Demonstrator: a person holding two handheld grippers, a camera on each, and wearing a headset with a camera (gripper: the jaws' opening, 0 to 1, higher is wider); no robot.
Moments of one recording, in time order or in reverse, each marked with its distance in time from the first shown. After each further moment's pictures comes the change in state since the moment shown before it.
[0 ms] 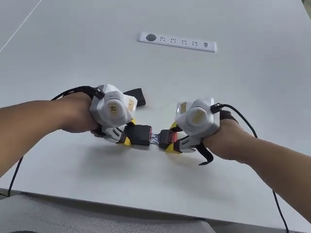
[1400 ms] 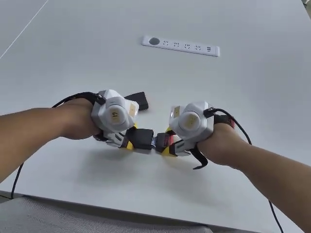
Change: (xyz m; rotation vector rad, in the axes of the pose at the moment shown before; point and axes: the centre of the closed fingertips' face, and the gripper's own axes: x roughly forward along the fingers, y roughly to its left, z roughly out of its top) left arm 0.000 -0.002 0.001 -0.012 -0.022 0.020; right arm 0.011 0.001 0.016 0.002 0.005 -0.005
